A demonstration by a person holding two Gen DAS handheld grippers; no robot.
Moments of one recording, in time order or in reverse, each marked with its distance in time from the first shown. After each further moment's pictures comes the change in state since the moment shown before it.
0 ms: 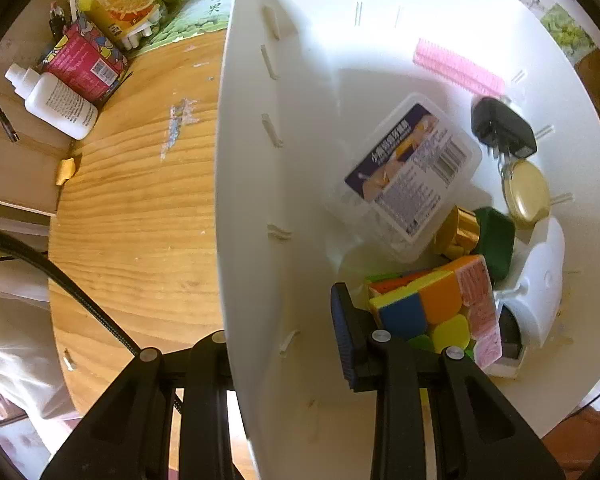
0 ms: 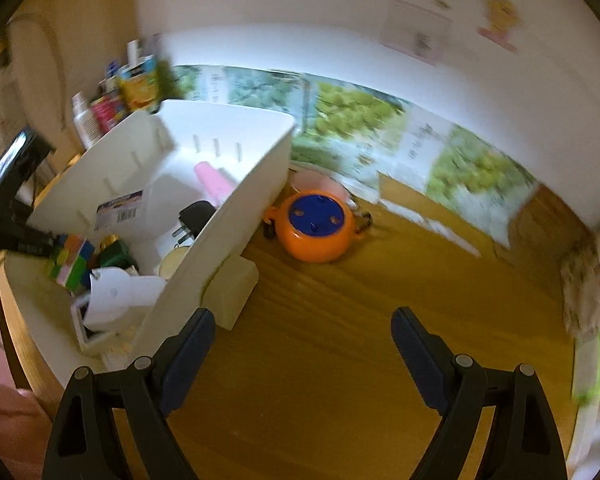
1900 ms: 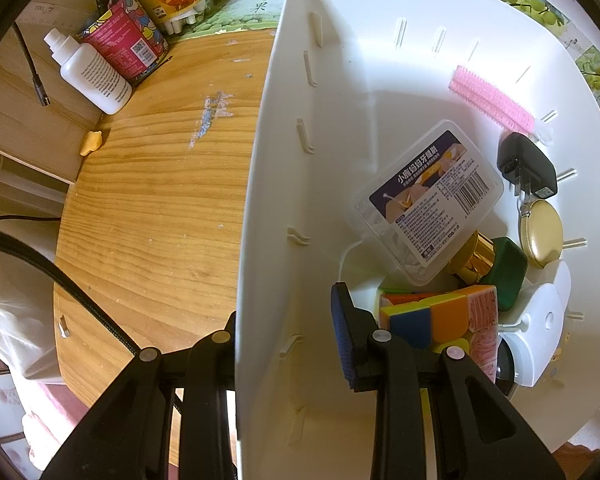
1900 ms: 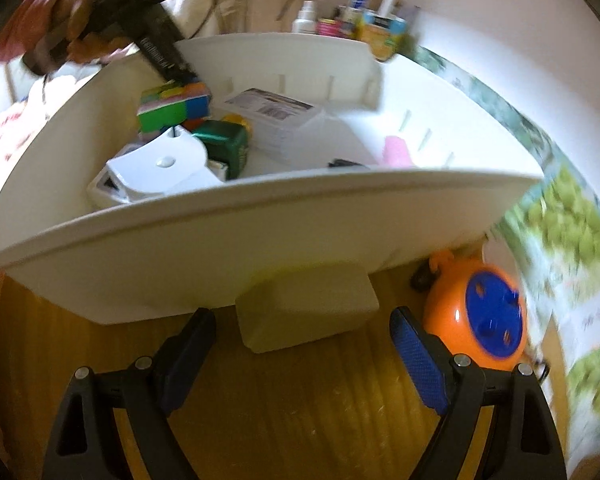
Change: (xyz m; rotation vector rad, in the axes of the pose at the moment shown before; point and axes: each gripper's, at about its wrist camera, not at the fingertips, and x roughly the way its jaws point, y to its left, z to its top) left arm -0.004 0.003 0.001 -0.136 -0.032 0.060; right arm 0.089 0.040 -0.009 -0.762 -0.082 0.436
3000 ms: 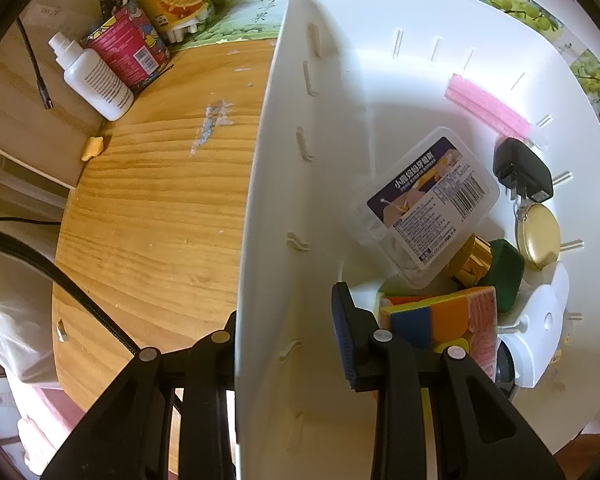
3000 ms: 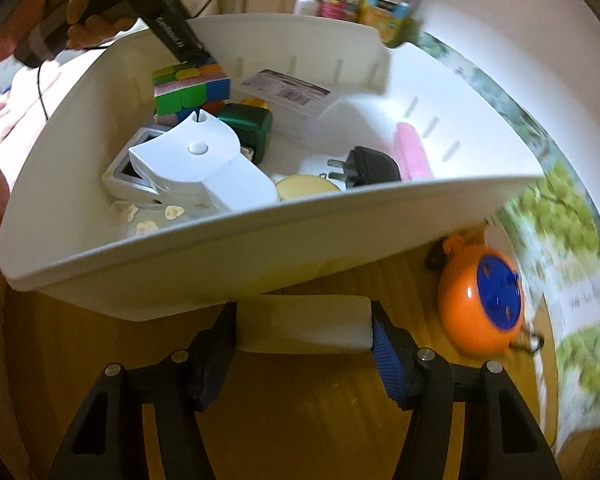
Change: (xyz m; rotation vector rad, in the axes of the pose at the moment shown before) left arm -0.008 -0.002 -0.012 0.008 -0.044 -0.006; right arm -0.015 0.036 0.003 0.083 0.110 -0.069
